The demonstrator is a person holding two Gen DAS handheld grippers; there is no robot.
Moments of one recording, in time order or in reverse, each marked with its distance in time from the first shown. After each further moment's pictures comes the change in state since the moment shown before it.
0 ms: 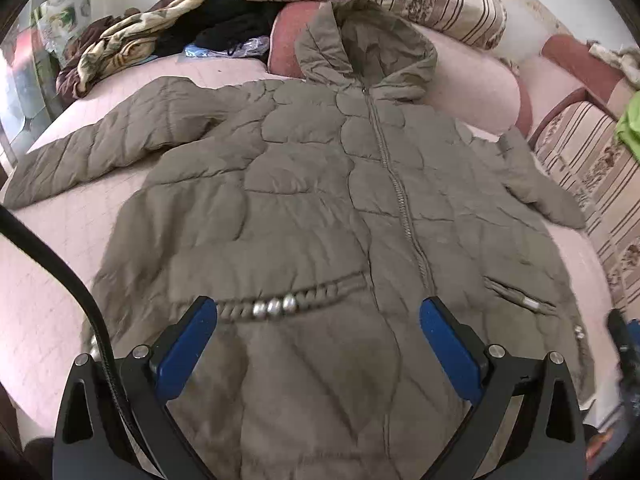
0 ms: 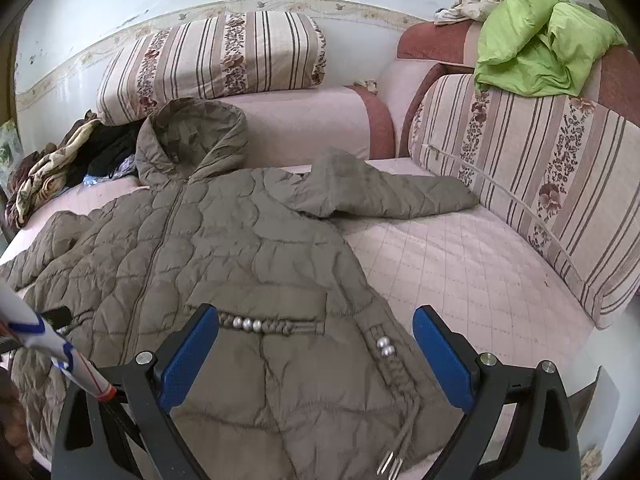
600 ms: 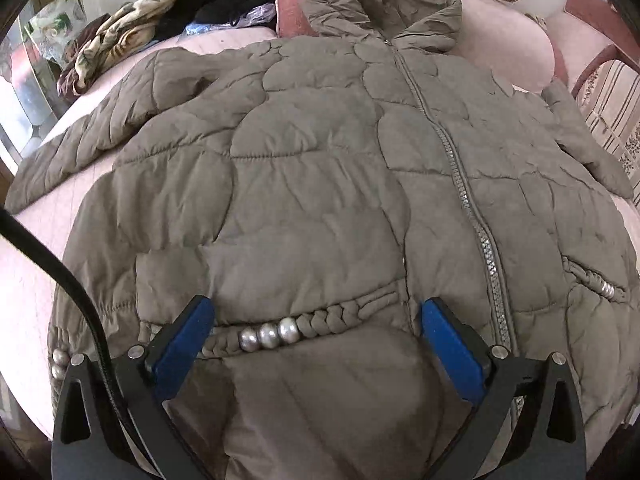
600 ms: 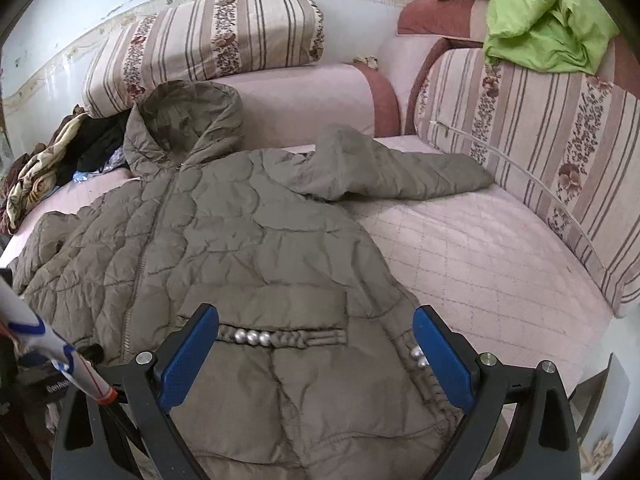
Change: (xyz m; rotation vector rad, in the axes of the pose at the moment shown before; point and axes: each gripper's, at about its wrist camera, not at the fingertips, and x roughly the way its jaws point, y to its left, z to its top) left arm 0.059 -0.007 -0.010 0.056 0.090 0.131; right arm 0.038 0.013 0.000 0.026 0.061 0.013
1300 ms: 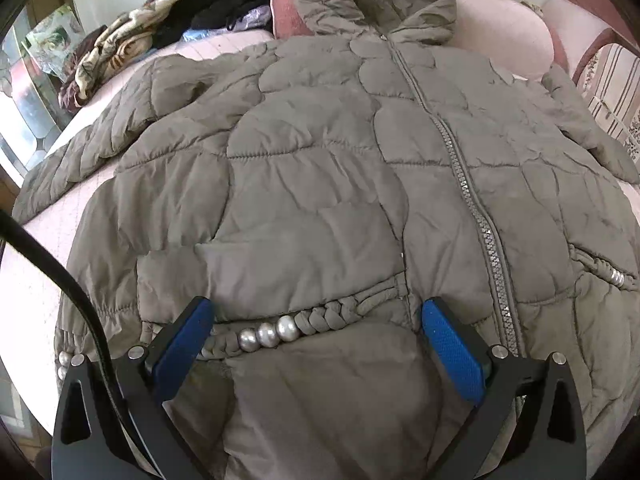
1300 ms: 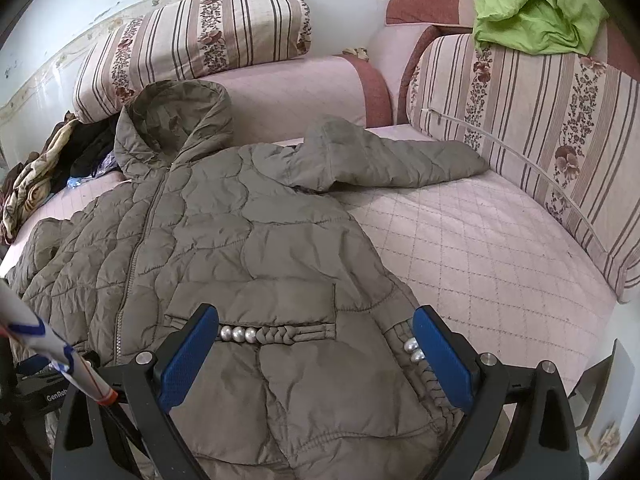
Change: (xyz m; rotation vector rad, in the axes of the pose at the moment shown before) left arm -0.001 -0.009 -0.001 0.041 -0.007 0.041; right arm 0.011 -0.018 -0.006 0.053 0.041 0.002
